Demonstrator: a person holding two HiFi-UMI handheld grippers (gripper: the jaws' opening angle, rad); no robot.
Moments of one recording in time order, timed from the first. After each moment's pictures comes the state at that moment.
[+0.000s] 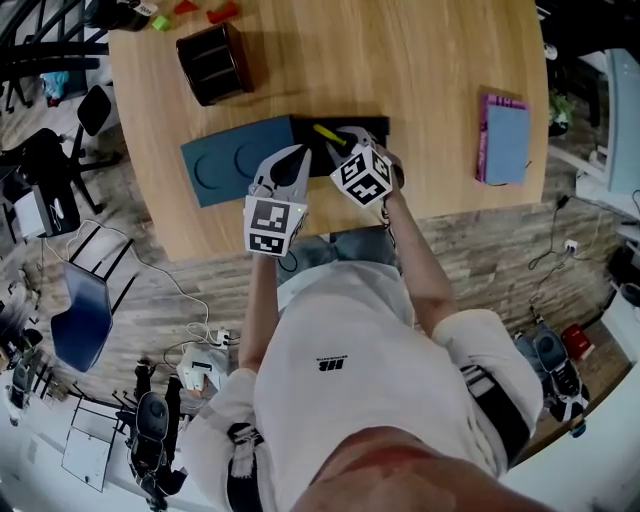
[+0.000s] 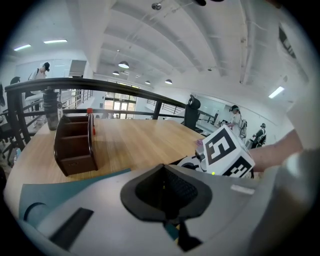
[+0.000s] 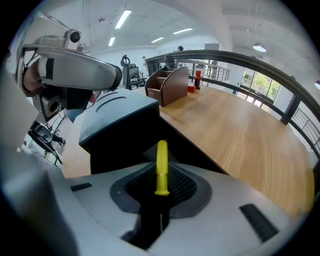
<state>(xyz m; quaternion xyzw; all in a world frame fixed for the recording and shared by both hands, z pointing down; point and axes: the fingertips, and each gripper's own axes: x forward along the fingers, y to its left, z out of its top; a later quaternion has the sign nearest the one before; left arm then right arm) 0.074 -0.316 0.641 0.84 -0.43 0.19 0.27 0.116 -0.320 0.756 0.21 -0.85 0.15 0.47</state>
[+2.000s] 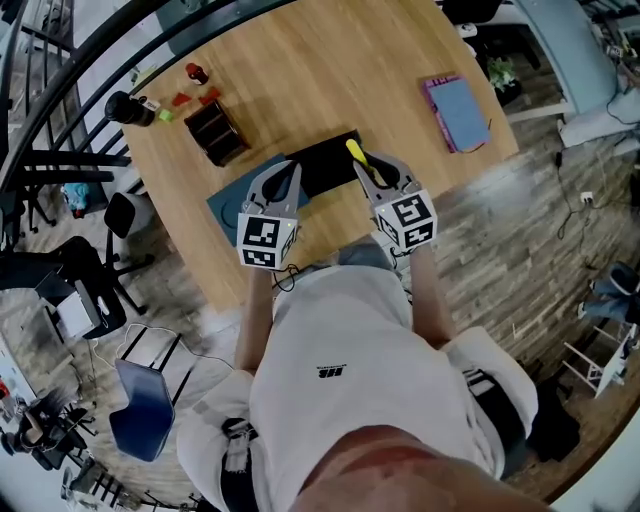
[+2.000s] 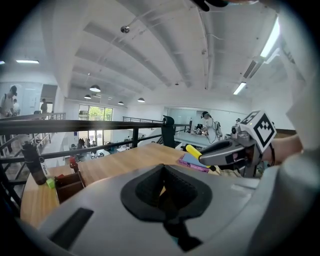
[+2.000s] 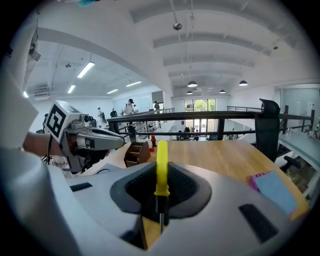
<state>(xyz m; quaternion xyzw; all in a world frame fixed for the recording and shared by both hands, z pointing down) 0.068 -0.302 0.499 0.92 -0.34 0.14 0.12 0.182 -0.282 0.516 0.51 -0.83 0.15 0.19</state>
